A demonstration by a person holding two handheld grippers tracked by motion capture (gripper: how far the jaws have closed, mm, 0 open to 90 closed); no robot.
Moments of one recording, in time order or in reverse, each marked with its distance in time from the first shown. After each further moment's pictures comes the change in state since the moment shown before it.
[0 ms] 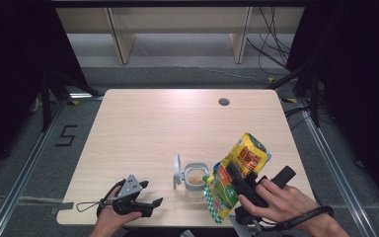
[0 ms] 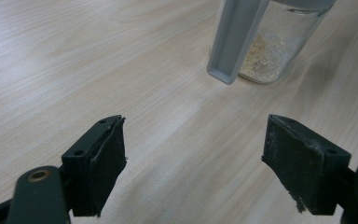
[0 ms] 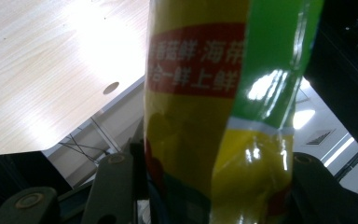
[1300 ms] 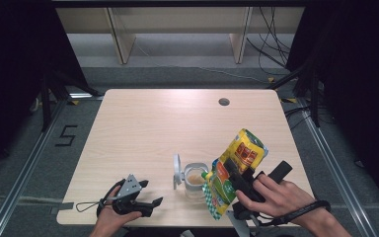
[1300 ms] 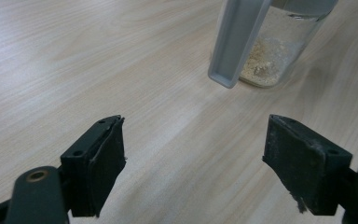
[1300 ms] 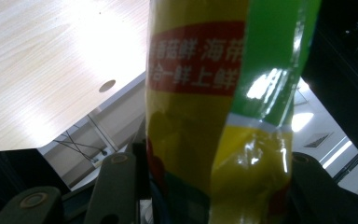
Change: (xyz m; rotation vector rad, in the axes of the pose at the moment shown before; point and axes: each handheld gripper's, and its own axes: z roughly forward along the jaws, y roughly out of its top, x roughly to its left) left arm 0.000 0.000 -0.001 -0.011 0.012 0.007; right arm -0.005 -0.003 0.008 -0.001 0.007 -0.021
